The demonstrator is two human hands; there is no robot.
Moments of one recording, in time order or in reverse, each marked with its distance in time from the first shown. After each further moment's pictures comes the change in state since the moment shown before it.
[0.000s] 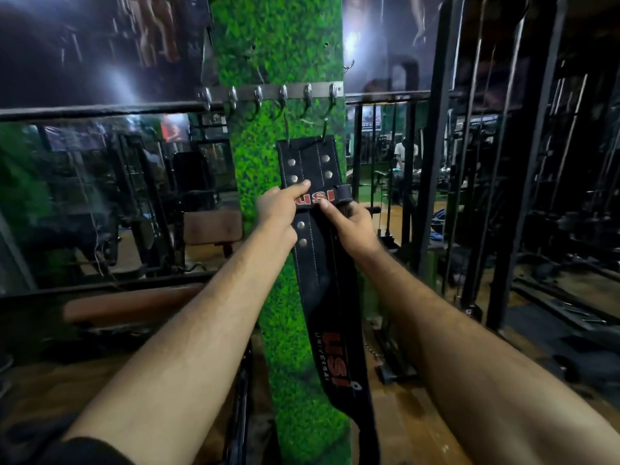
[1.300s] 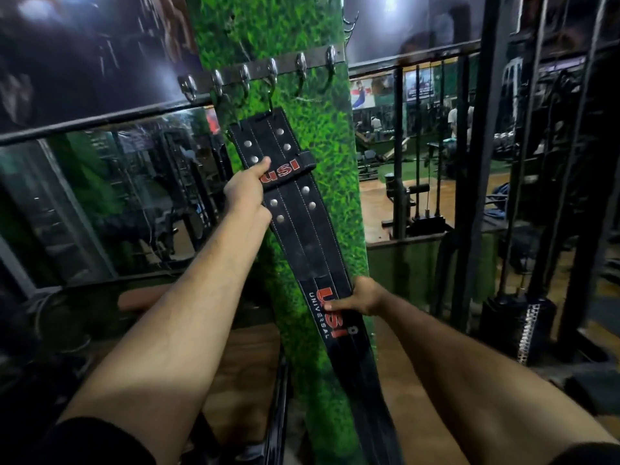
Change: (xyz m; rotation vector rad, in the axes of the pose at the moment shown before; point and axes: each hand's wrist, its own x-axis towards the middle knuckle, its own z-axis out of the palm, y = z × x) left_hand 0.080 -0.004 0.008 -0.021 0.210 0.080; right_hand 0.028 0.191 -0.087 -0.617 -0.570 0.515
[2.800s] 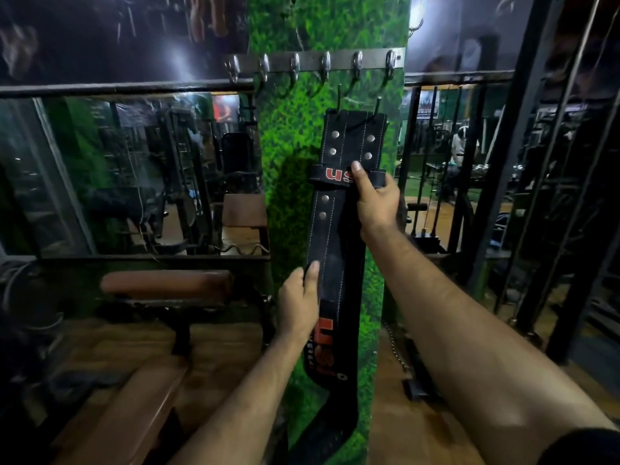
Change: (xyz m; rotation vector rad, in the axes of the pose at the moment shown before) left_hand -0.030 -0.162 -0.108 0.690 -0.058 0.506; right_hand 0.035 -0.193 -0.042 0.889 0.757 -0.467
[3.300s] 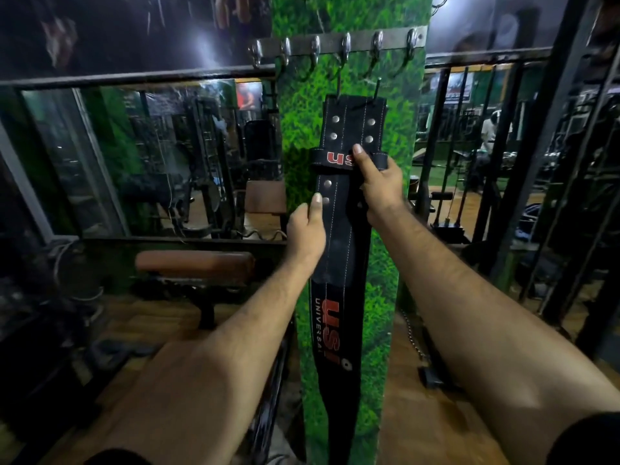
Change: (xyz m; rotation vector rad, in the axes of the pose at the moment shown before) left_hand 0.055 0.060 -0.016 -0.052 0.021 -0.086; right_hand -0.018 -0.004 0.012 0.061 -0.141 0.089
